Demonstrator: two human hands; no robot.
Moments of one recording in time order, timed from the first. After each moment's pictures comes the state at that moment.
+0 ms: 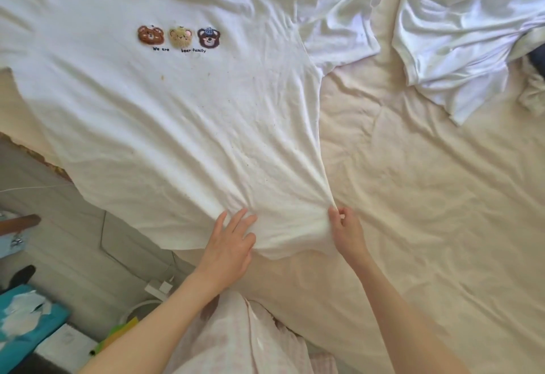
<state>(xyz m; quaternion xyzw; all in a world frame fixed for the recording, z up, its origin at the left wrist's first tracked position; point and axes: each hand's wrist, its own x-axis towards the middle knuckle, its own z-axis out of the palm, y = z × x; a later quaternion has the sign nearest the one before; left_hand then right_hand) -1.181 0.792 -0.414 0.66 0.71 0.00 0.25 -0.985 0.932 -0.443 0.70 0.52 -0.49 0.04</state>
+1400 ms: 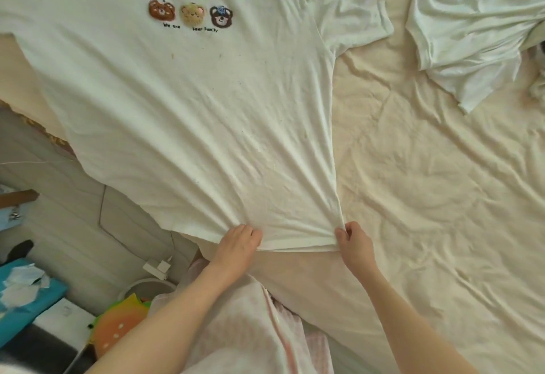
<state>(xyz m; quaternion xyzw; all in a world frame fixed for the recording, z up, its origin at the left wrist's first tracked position) -1.151 0.764 -0.433 0.61 0.70 -0.01 0.38 -0.940 0.892 -0.442 0.70 0.55 -0.42 0.17</state>
